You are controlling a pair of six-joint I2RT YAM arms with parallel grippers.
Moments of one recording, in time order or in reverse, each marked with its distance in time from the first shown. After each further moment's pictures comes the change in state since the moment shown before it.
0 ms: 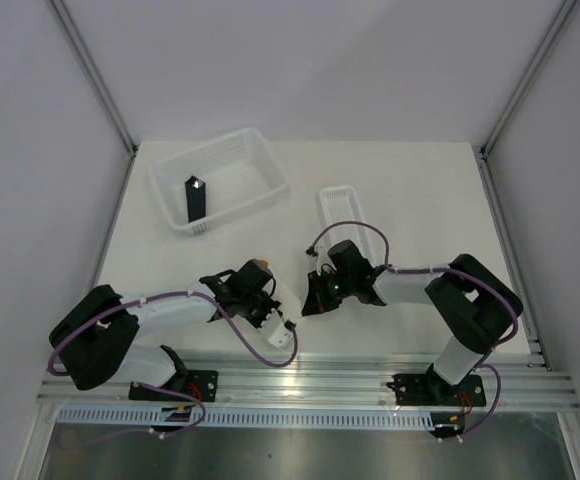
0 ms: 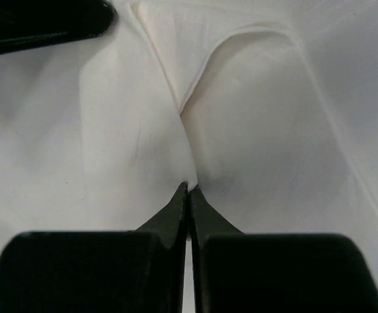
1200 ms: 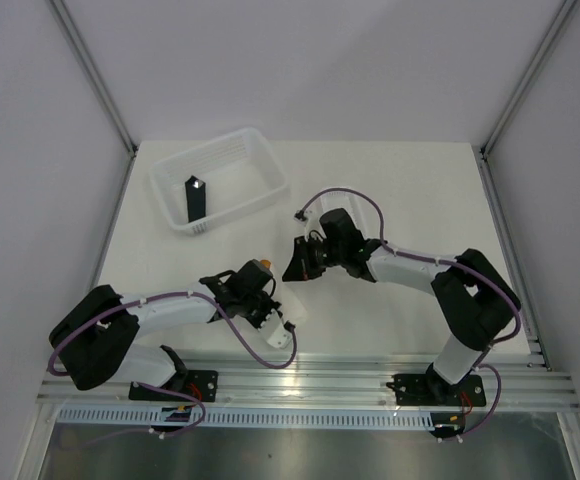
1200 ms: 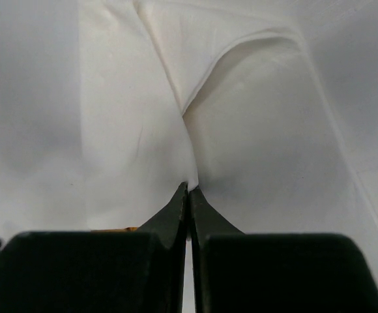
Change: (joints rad) left arm 0.002 0.000 -0.007 0.013 0.000 0.027; right arm -0.021 -0.026 0.247 -0.087 -0.018 0.034
